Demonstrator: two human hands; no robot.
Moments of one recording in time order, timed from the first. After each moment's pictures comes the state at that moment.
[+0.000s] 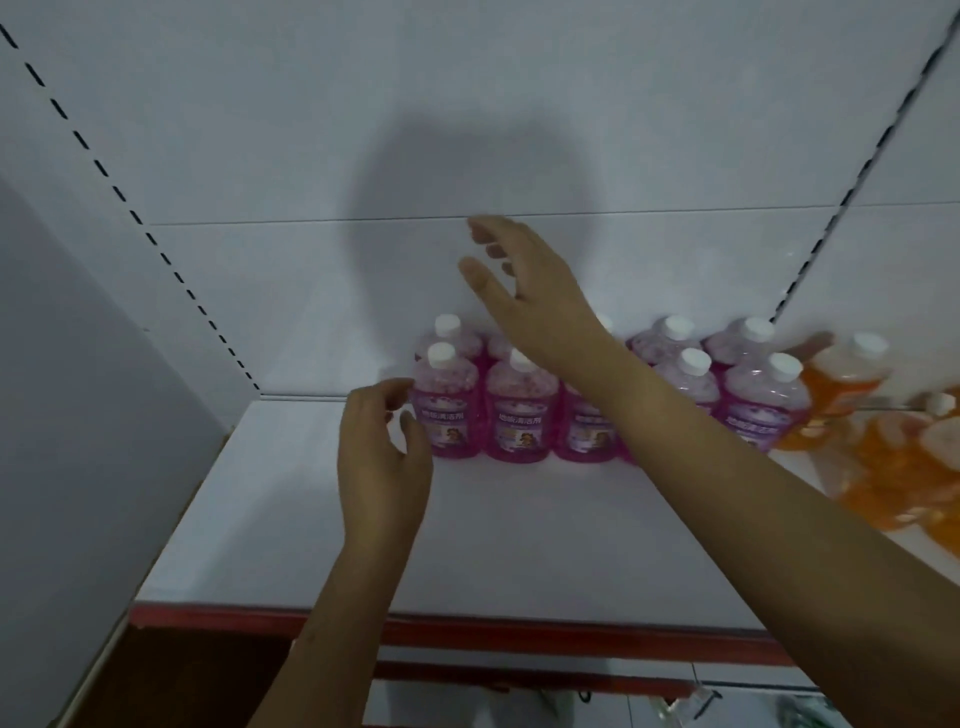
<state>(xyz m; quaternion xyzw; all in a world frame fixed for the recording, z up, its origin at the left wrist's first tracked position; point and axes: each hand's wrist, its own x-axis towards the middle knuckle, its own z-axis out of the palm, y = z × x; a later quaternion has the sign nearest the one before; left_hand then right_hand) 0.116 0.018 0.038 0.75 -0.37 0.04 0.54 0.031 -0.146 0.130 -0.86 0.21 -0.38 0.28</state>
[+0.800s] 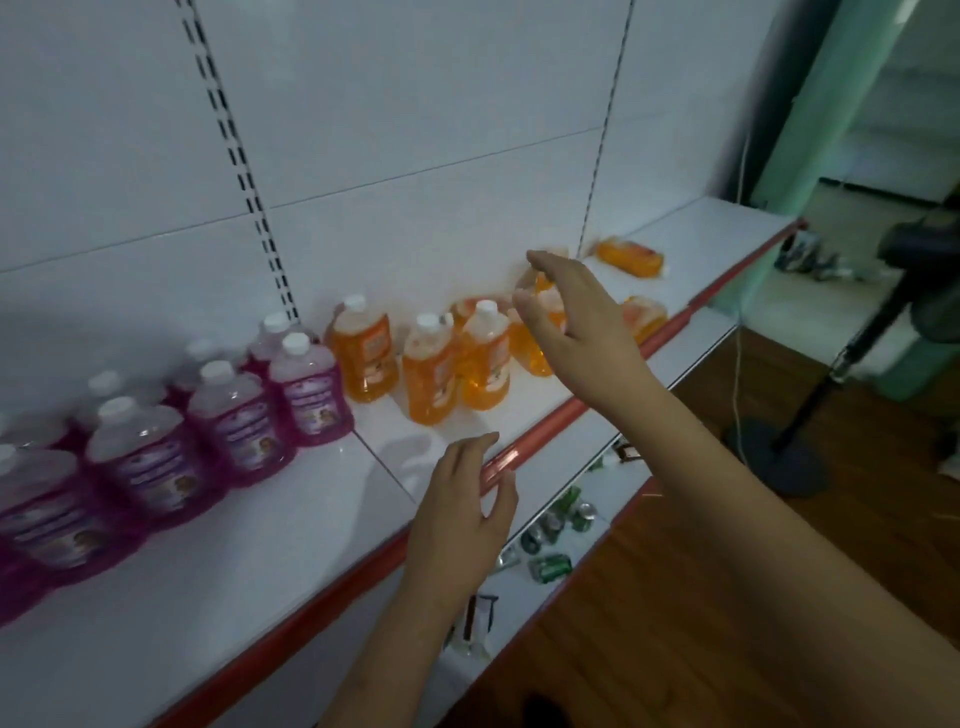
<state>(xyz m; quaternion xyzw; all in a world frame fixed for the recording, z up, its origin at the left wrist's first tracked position) -0.238 -0.016 0.004 0.48 -0.76 -0.28 0.34 -0.407 -0.070 0.125 -0.69 0.60 -0.40 0.05</state>
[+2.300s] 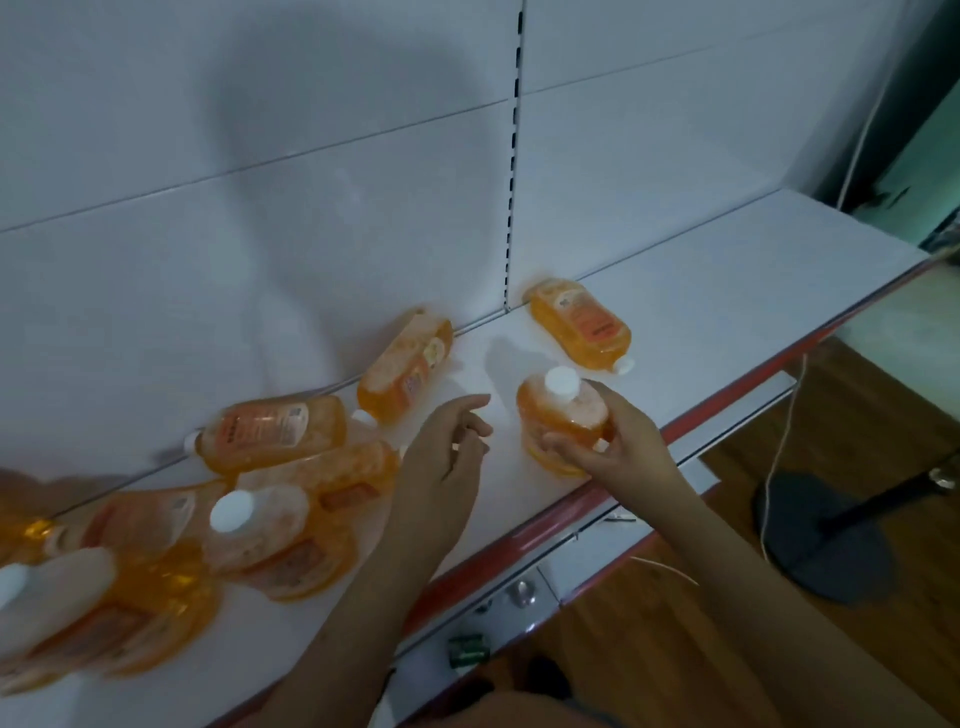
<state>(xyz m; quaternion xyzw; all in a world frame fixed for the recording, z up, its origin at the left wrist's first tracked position) -0.617 -0.345 -0.004 0.55 -0.63 -0.36 0.41 -0.828 -0.367 -0.015 -0.65 0.56 -0.38 0.34</state>
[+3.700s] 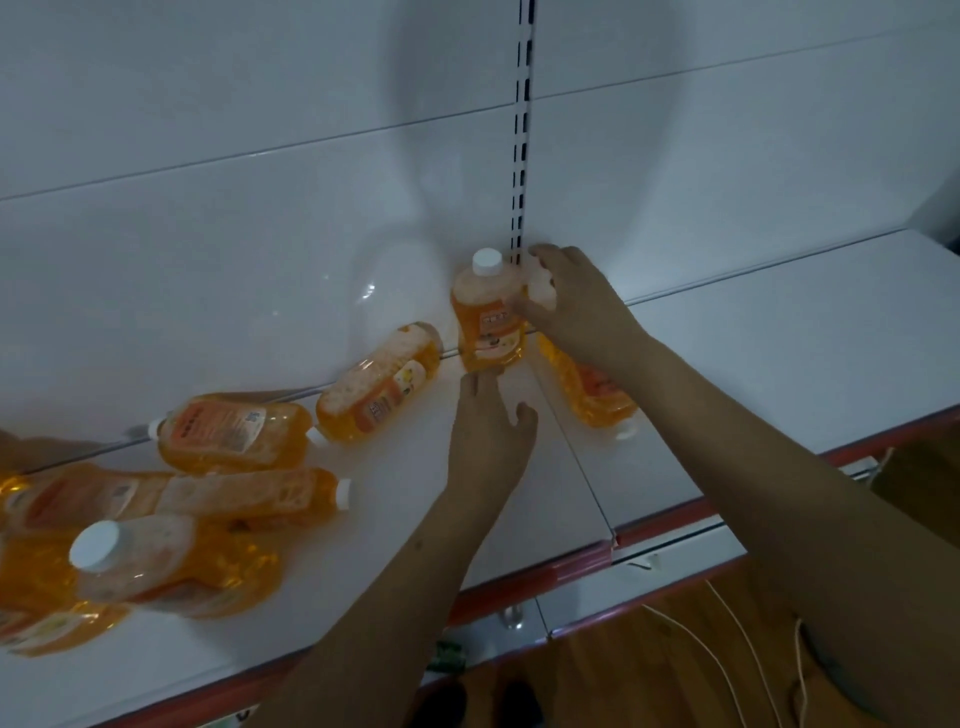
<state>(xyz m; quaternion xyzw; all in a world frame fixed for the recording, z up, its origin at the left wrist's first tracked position) -0.728 -0.470 -0.046 0.71 -0.56 -0.23 0.35 -0.836 -0.581 0.032 -0.79 0.50 -0.26 0.22</state>
